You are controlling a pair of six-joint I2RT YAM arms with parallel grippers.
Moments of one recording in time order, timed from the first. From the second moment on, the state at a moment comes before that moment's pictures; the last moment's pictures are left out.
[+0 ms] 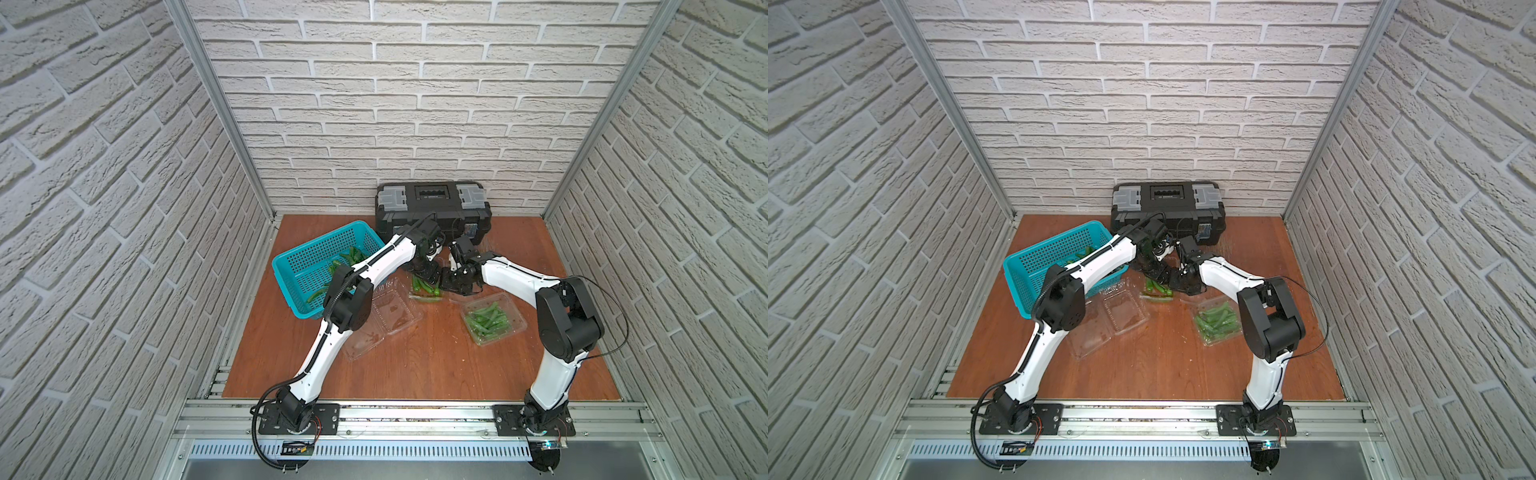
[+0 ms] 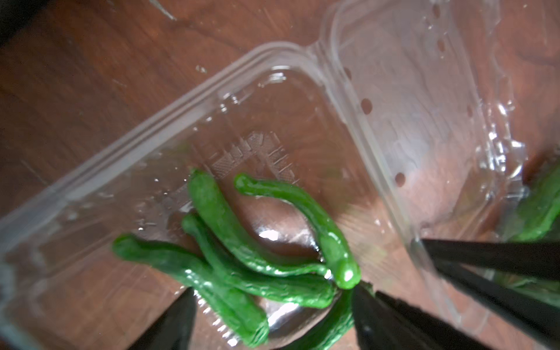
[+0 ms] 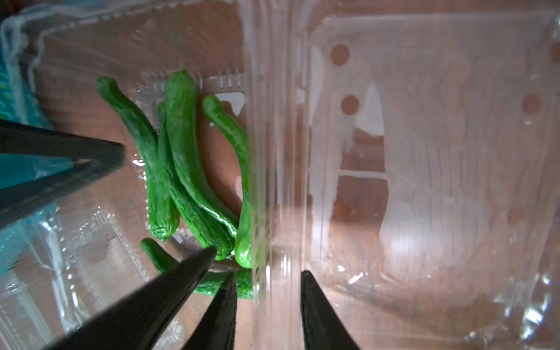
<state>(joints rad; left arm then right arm) -0.71 2.44 2.25 -1.09 0.14 -0.05 0.38 1.85 1.27 -0.61 -0.11 0.56</state>
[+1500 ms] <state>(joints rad) -0.68 2.54 2.30 -1.02 0.12 -0.10 0.40 1.80 1.27 -0.60 -0.09 0.50</state>
